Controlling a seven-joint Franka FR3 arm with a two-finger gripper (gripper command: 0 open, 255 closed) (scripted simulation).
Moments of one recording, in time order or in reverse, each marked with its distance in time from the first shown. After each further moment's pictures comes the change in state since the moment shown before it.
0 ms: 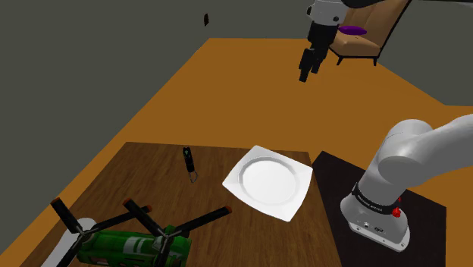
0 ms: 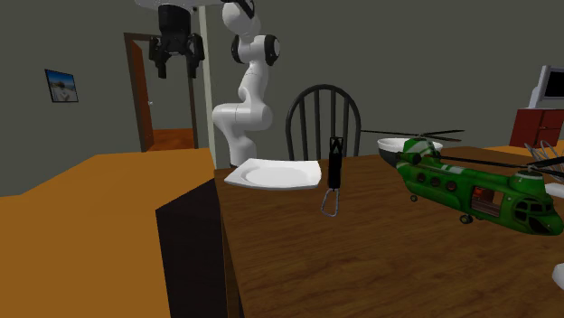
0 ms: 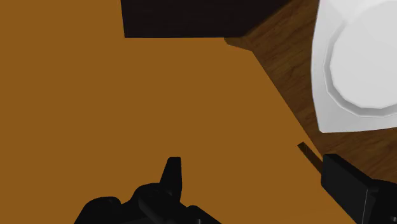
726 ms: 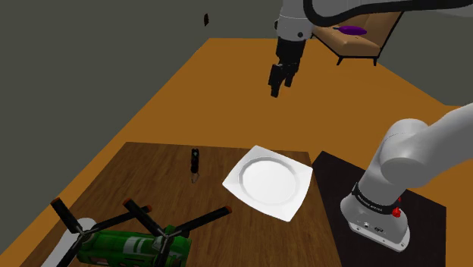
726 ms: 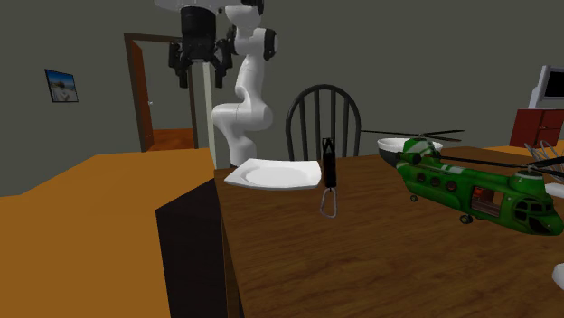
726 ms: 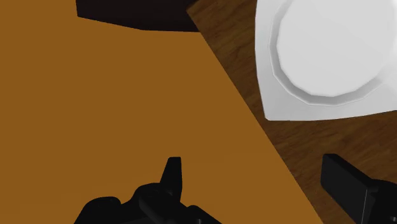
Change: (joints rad) arm 0.068 0.153 0.155 0.035 0.083 0.099 0.142
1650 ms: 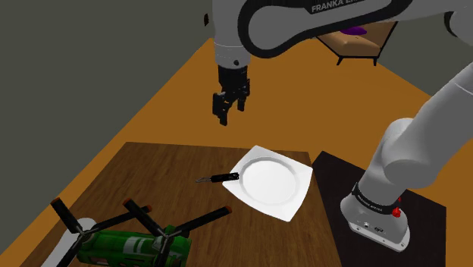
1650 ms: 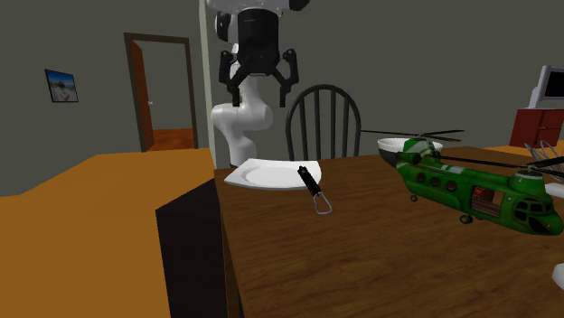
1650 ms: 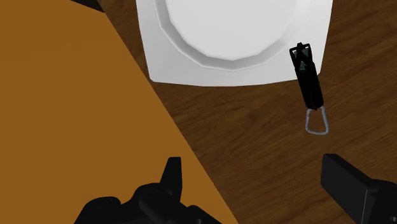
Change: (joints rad) arm 0.076 0.385 0.242 0.245 0.010 0.116 0.249
